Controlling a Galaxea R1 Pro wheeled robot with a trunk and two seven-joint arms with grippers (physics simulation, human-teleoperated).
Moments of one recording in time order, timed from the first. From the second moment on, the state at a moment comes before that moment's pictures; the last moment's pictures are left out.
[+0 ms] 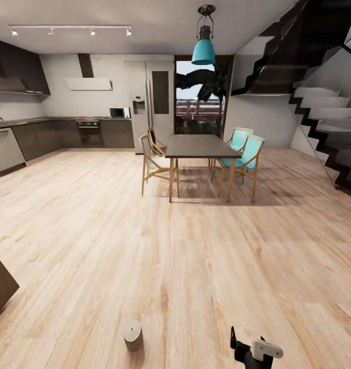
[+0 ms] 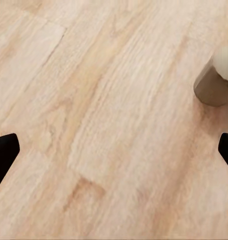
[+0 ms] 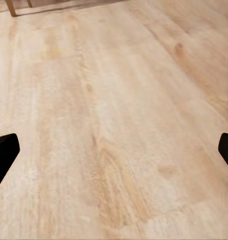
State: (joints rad) left arm 0.09 0.08 -0.17 -0.74 0.49 -0.30 0.34; right arm -0.15 -0.02 0.29 -0.64 -0.36 -0.54 -0.29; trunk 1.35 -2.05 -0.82
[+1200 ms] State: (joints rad) left arm 0.09 0.08 -0.17 -0.72 0.50 -0.29 0.34; right arm -0.15 -0.02 0.29 -0.60 -0.36 -0.54 -0.29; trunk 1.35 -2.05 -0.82
